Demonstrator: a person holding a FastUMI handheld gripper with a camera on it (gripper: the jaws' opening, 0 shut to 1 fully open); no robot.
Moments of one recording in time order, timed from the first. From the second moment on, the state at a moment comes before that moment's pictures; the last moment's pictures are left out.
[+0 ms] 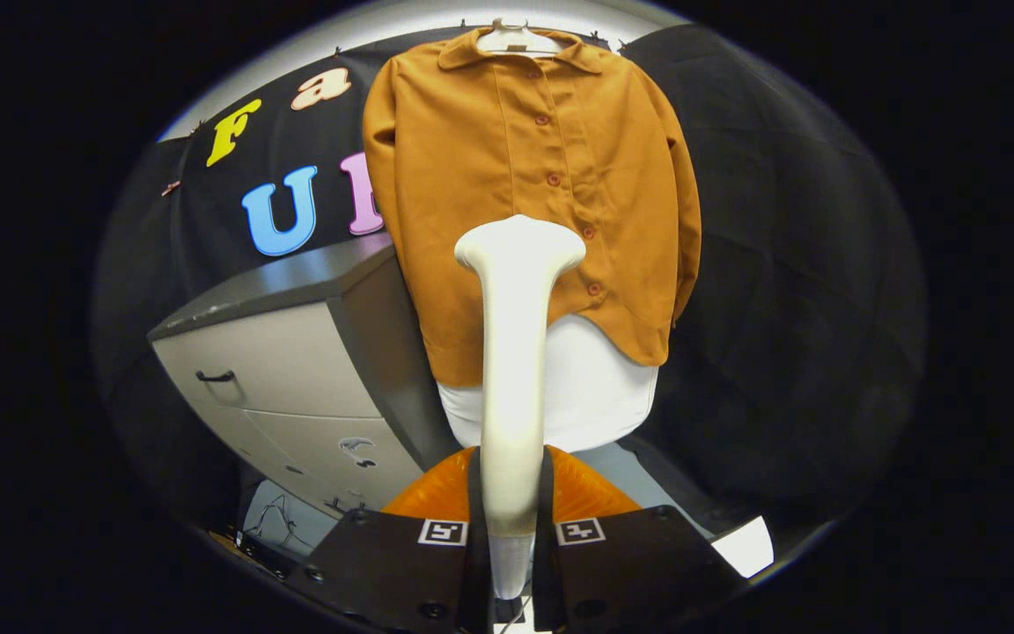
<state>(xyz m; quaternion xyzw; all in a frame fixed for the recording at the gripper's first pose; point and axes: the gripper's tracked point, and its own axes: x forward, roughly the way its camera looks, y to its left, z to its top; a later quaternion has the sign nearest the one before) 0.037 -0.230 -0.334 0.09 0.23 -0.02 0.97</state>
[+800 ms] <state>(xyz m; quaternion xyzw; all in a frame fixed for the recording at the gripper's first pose) 0.067 -0.287 -0.049 0.06 -0.04 -0.03 1.00</state>
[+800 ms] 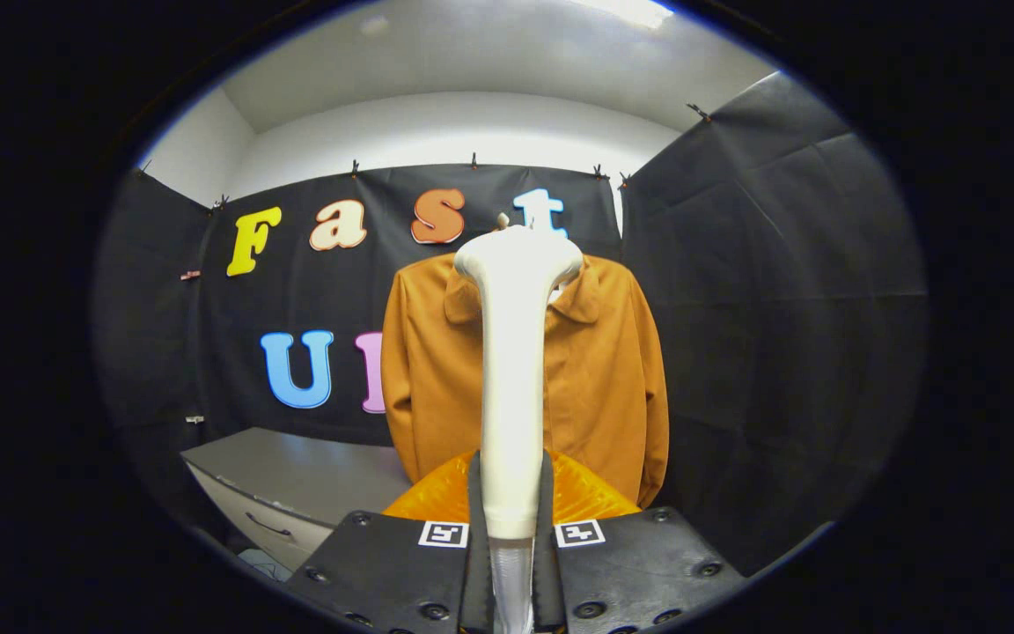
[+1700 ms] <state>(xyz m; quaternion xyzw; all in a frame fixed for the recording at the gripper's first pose) 0.159 -0.376 -0.042 0.10 -0.07 -0.05 0.99</state>
